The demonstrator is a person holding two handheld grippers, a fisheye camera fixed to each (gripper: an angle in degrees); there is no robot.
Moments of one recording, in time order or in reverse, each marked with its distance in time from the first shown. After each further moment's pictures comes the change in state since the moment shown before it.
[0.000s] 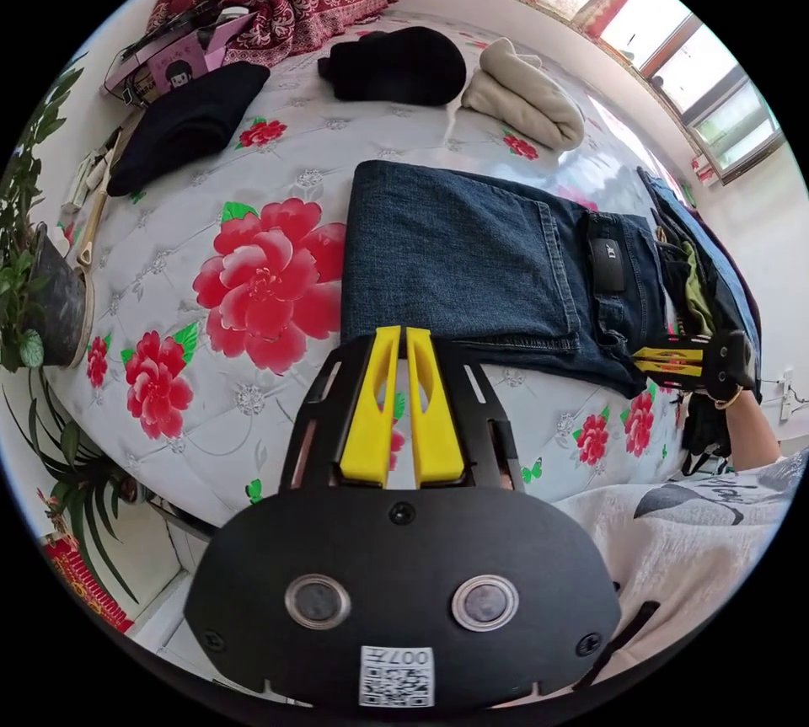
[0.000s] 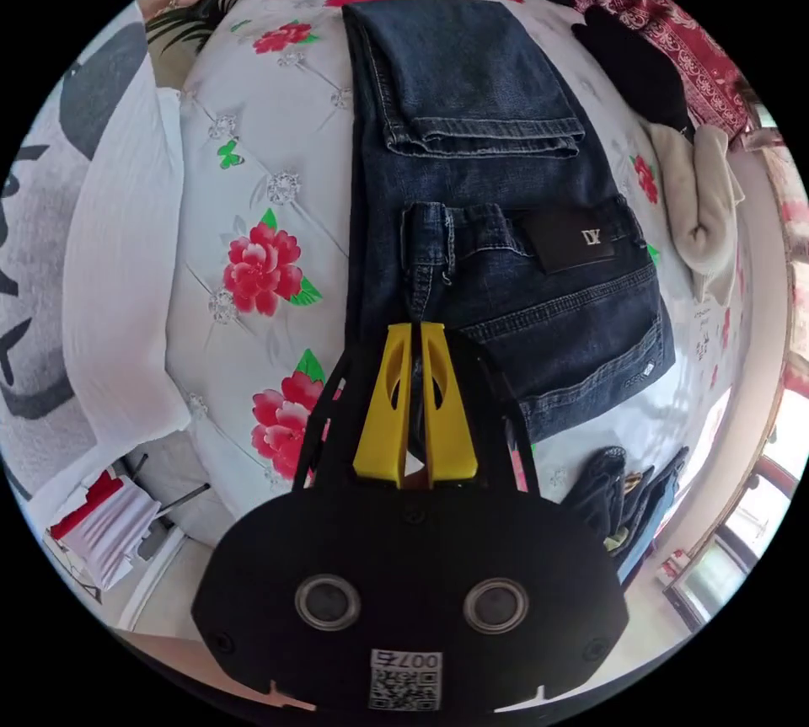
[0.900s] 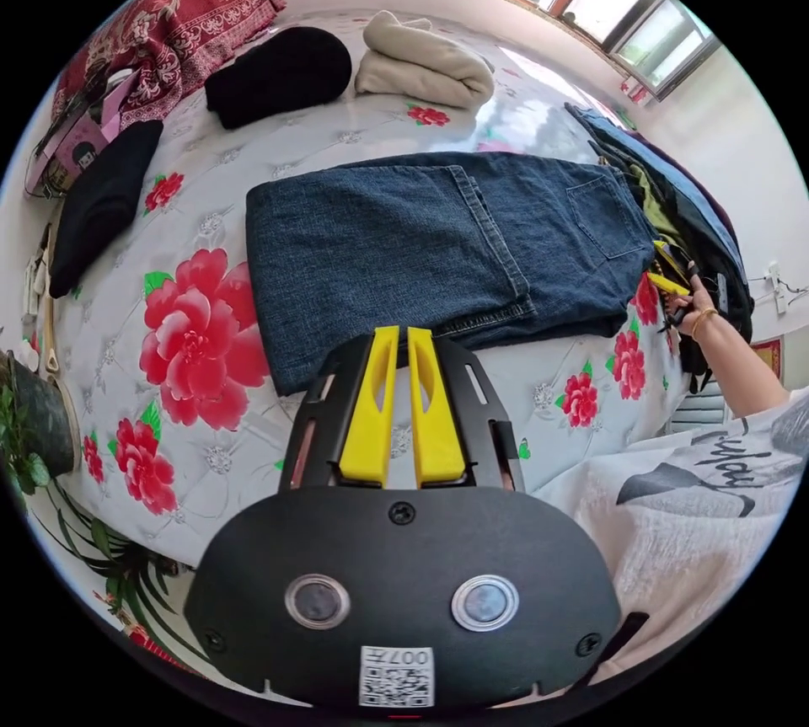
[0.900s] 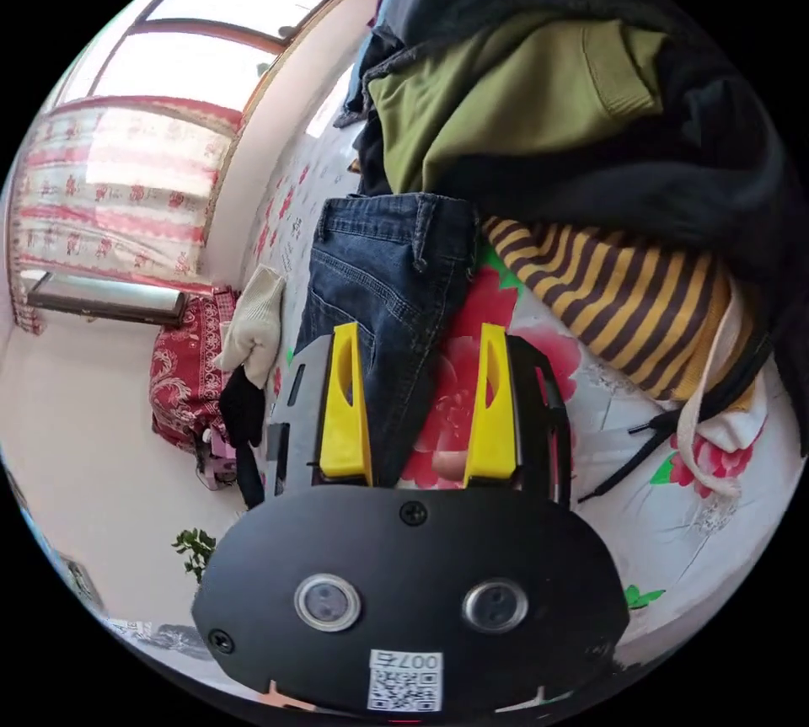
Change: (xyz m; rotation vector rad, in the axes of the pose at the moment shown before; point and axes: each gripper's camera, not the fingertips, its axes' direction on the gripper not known) left arm 0.063 -0.024 0.010 -0.039 0.061 0.273; right arm 0.093 0.471 0.087 0.911 -0.380 2.097
